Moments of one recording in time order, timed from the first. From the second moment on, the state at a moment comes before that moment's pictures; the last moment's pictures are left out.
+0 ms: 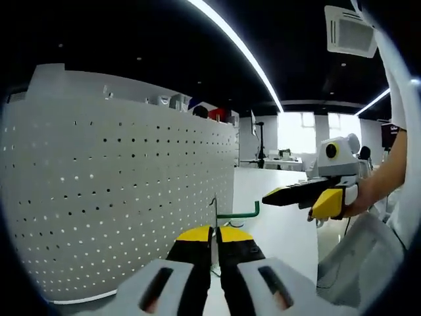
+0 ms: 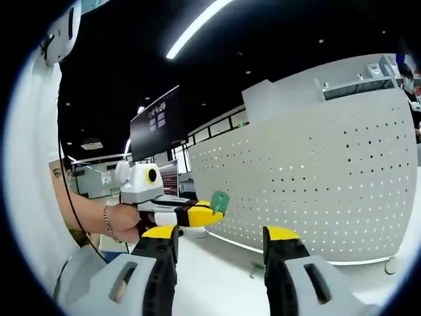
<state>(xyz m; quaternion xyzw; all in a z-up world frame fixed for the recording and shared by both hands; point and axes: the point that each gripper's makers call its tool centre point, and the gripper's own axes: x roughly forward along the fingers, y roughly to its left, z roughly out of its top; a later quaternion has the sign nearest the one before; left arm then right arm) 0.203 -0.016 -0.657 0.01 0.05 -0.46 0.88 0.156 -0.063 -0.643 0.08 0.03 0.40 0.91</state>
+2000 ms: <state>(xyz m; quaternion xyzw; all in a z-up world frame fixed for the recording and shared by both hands) 0.186 -0.032 -0.649 0.00 0.04 -0.46 0.89 0.179 -0.032 -0.634 0.12 0.02 0.38 0.91</state>
